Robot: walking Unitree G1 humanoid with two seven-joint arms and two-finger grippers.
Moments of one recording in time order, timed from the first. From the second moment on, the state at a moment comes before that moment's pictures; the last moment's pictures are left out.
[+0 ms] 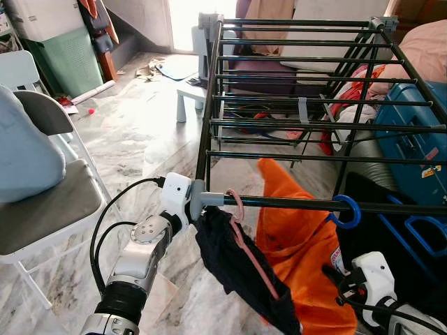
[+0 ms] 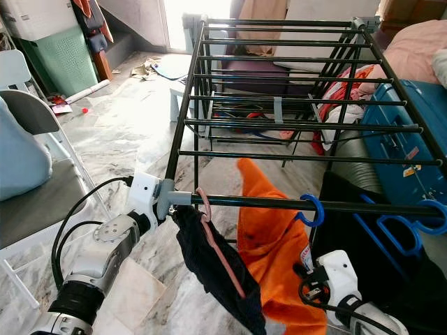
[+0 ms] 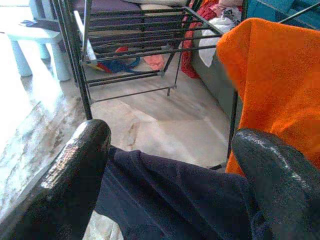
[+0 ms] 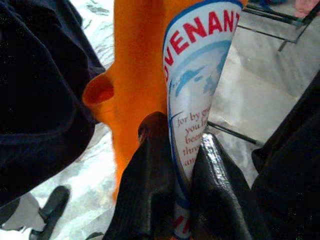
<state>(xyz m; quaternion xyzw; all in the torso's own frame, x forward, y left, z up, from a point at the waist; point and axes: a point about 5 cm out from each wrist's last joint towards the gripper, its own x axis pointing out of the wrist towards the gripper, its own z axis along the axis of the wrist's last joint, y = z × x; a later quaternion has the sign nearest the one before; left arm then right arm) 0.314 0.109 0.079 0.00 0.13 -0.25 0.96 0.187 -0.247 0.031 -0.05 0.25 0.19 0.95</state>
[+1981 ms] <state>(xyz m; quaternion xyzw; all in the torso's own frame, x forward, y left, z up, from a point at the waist) 0.318 0.091 0.080 0.03 0.12 -0.29 0.95 0.159 -0.227 0.077 -0.08 0.09 -0.05 0.99</state>
